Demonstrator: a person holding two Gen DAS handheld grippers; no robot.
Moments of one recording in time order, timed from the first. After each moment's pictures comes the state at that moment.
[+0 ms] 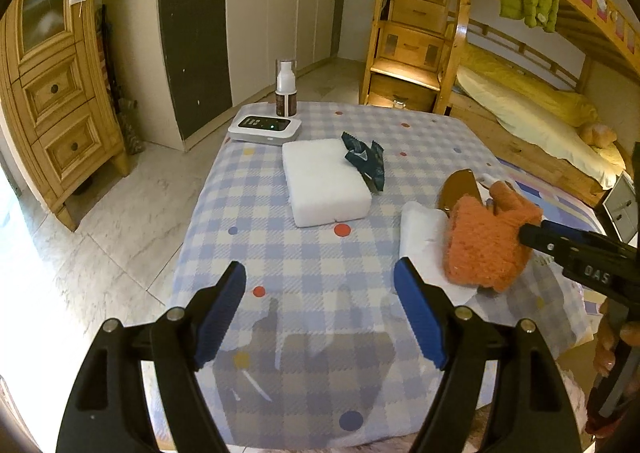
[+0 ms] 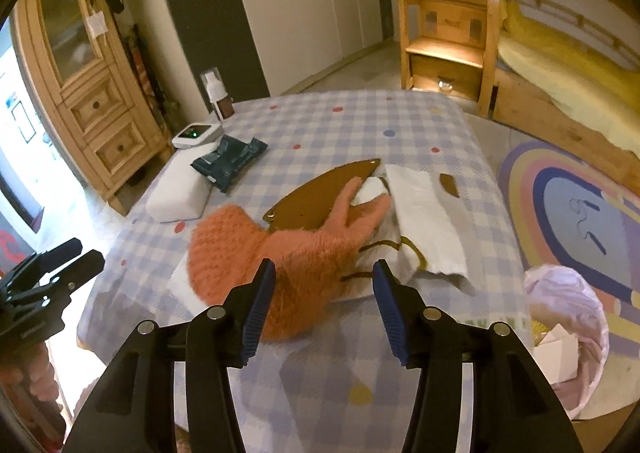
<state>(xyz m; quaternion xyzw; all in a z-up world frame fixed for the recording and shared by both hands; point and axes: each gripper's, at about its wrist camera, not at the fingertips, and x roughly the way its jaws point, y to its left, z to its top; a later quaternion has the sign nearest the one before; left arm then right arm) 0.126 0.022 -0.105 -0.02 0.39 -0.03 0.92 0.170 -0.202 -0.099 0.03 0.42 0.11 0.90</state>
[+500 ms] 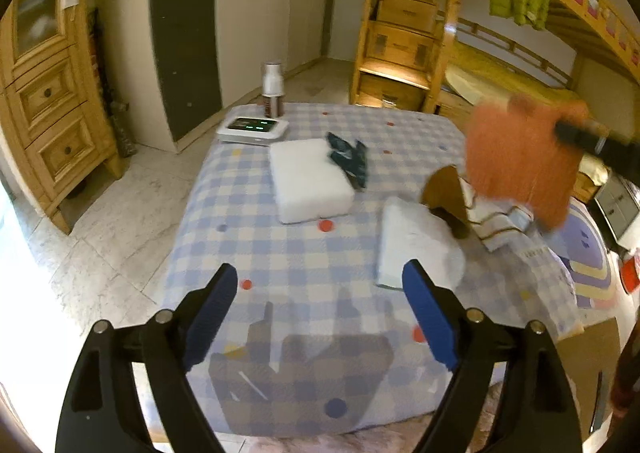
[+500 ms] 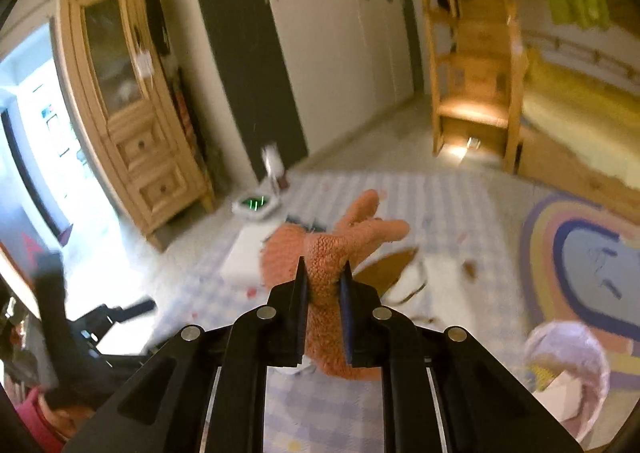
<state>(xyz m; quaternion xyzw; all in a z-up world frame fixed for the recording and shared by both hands) 0.117 0.008 -0.103 -0.01 0.39 -0.06 0.92 0.136 -0.196 -0.009 0.04 0.31 0.16 0.94</state>
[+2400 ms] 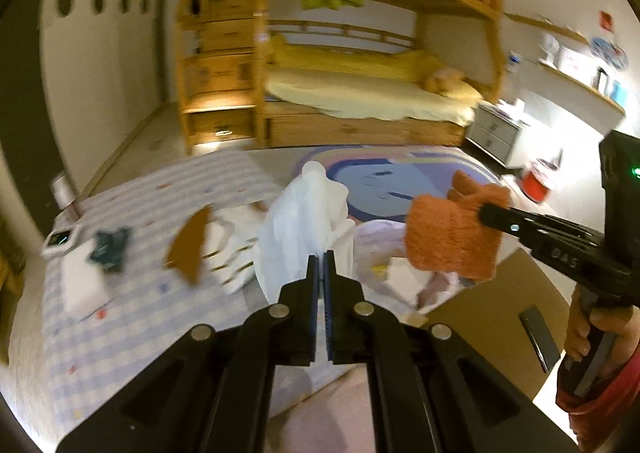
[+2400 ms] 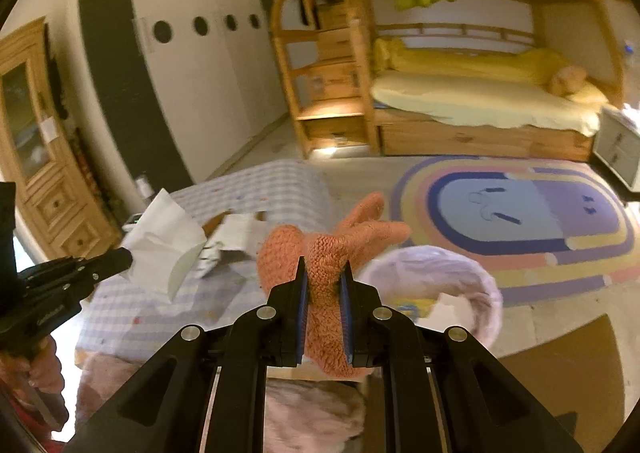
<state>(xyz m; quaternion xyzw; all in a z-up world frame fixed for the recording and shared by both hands) 0.065 -0.184 -0.050 0.08 0.32 -0.33 0.88 0.010 -0.369 -0.038 0.11 0.30 -0.05 0.95</state>
